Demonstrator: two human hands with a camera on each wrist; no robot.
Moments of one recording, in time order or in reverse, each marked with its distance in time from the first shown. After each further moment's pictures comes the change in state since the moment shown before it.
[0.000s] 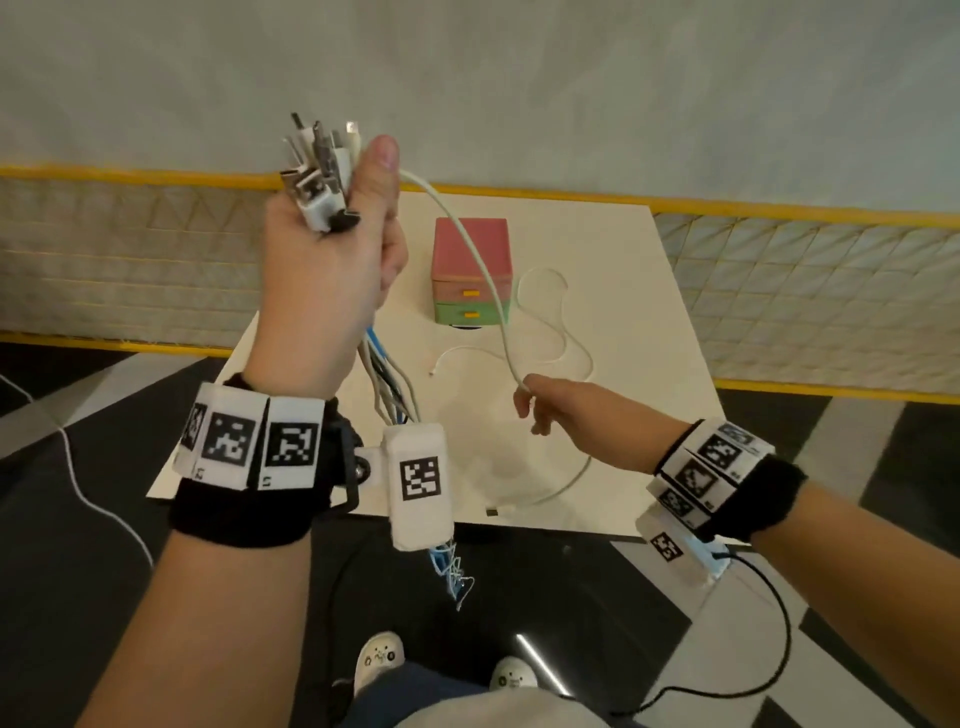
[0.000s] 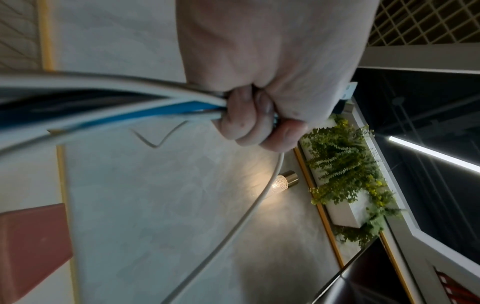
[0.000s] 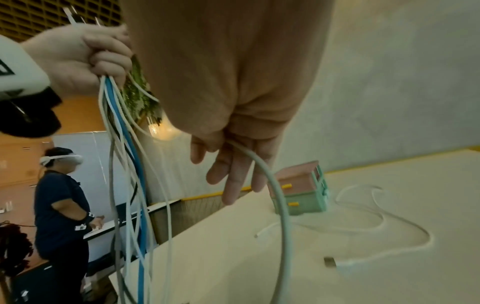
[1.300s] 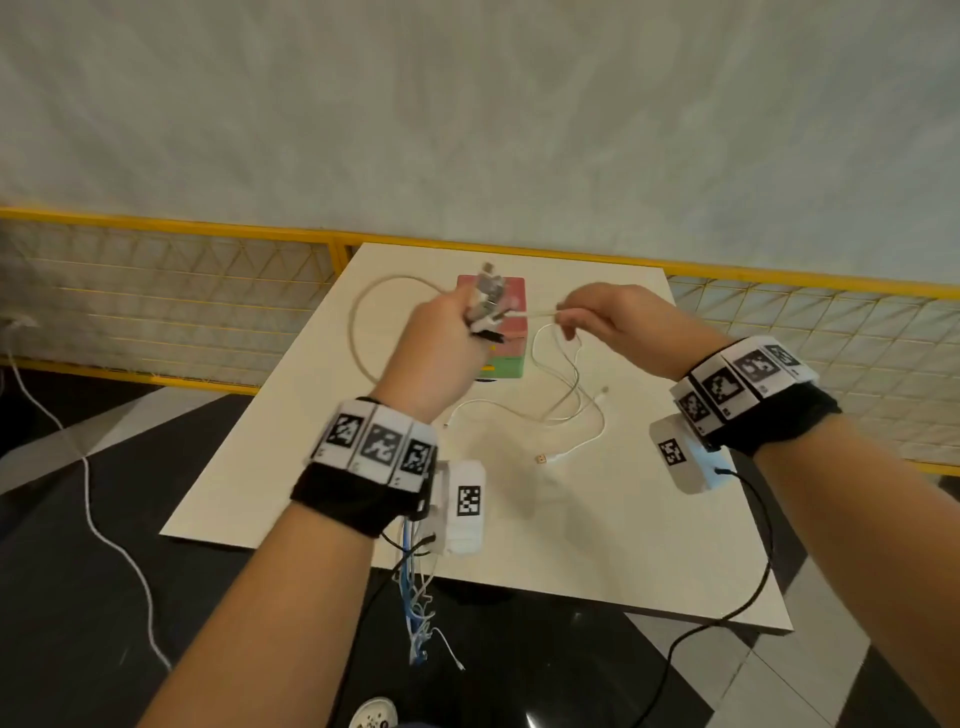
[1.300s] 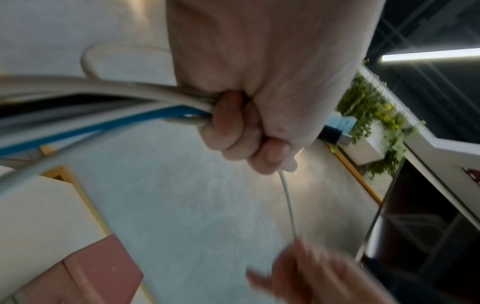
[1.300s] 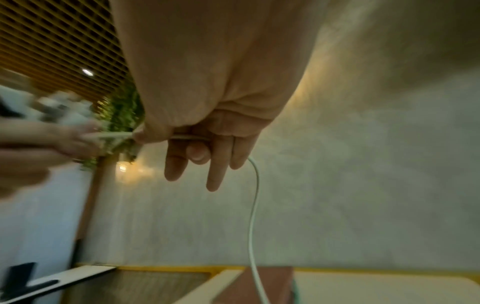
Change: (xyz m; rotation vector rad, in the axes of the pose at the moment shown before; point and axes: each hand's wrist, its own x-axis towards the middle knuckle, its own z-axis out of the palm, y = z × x) left_hand 0.018 -0.040 0.037 0.564 -0.241 -0.116; right_hand 0.049 0.002 -0.121 -0.220 0.344 -0.203
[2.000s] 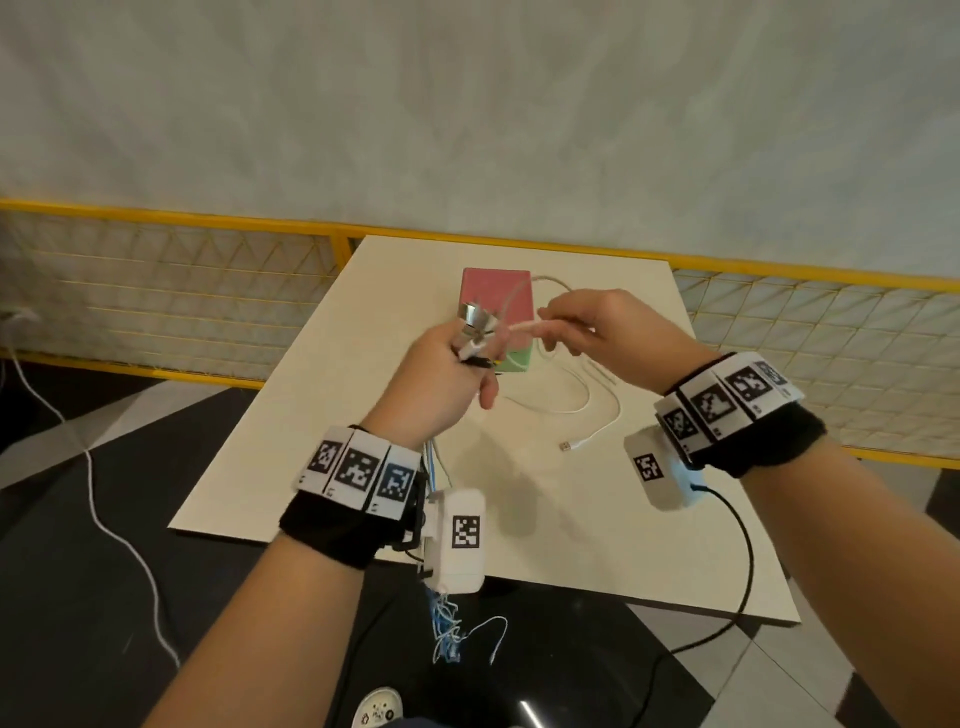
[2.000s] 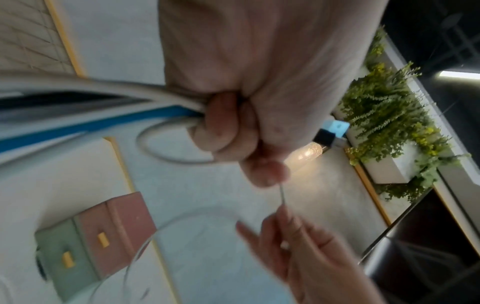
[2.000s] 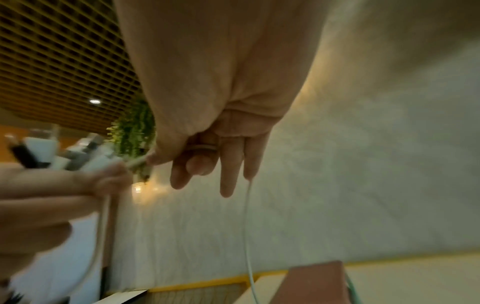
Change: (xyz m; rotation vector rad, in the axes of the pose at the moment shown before) left_hand -0.024 -0.016 -0.008 -0.166 -0.147 -0.128; right_hand 0.003 -0.033 0.018 0.082 0.052 -0.030
